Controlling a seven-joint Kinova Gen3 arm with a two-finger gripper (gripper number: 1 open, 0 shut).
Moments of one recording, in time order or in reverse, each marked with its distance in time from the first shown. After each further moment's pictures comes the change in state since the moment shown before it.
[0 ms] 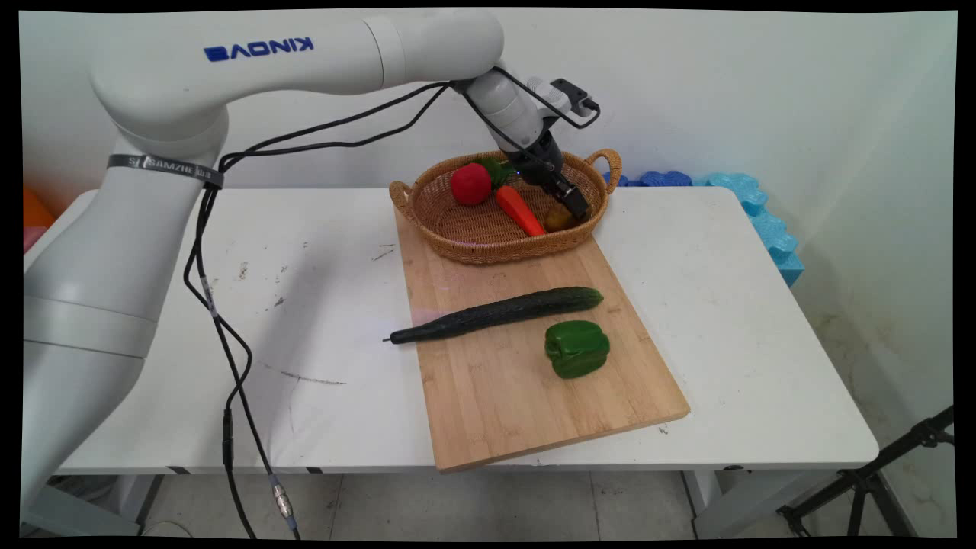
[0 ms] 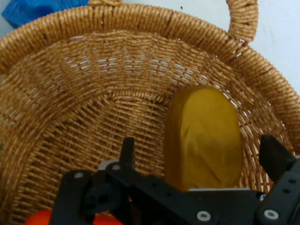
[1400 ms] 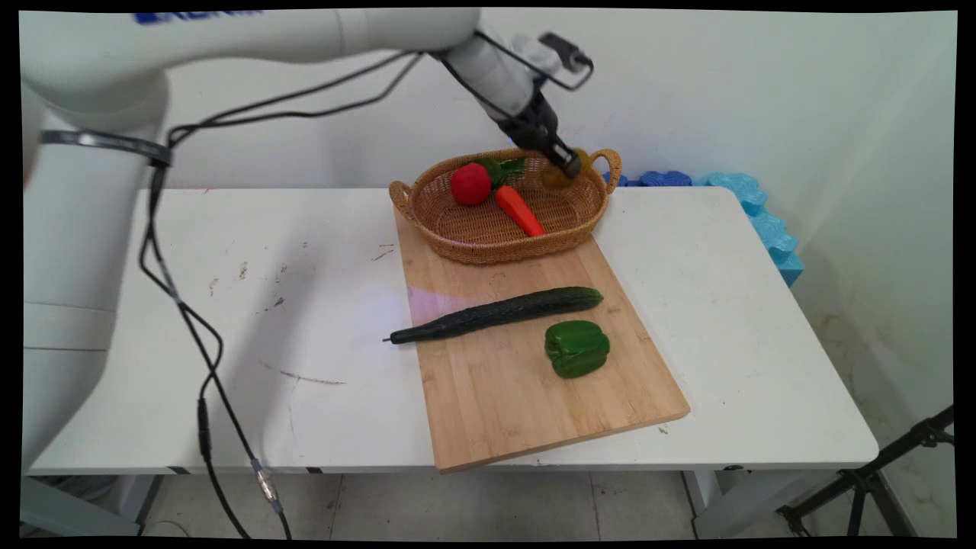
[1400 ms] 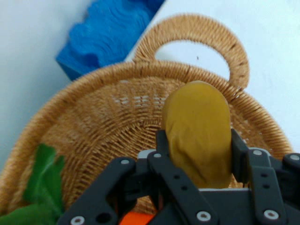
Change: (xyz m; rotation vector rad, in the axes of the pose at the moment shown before) arm 0.007 0.004 -0.067 0.070 0.122 -0.014
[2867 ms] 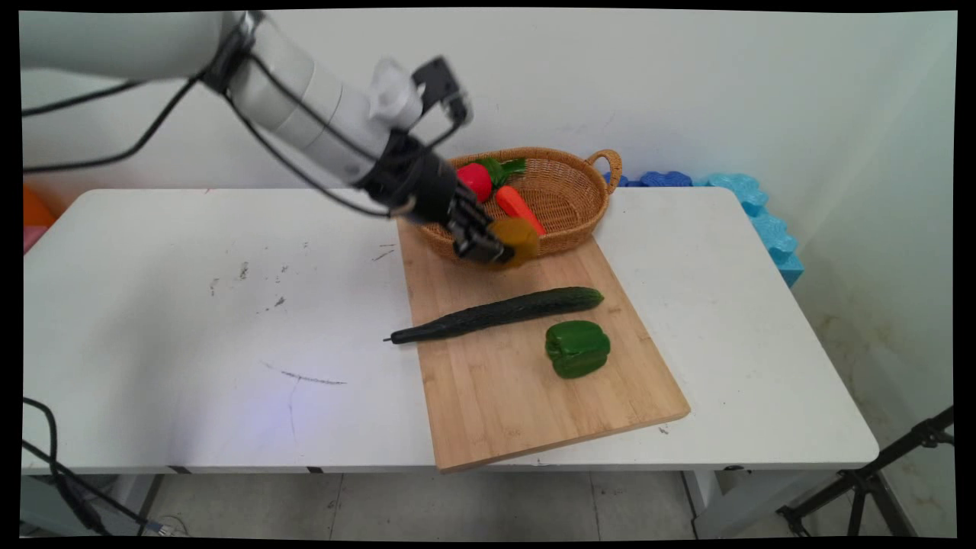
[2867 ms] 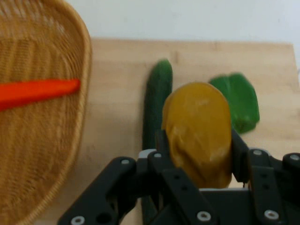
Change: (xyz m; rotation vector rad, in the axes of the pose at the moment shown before) arm -0.159 0.102 -0.195 -0.195 0.040 0.220
